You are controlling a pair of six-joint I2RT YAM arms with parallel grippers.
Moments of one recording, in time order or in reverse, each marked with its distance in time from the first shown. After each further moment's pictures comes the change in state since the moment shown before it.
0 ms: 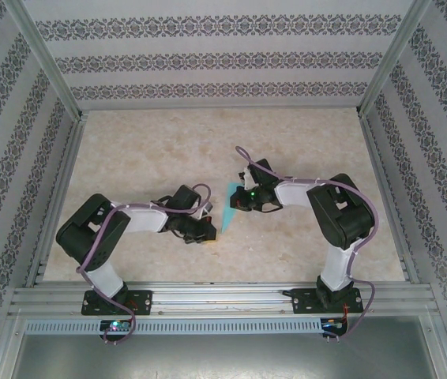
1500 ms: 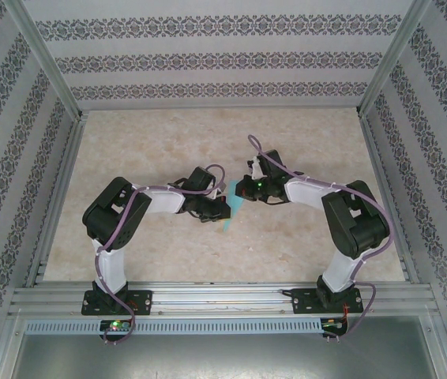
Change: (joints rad) left arm 0.017 0.250 0.299 0.040 -0.048 0.012; right arm -0.048 -0.118 0.002 -0.003 0.019 0.050
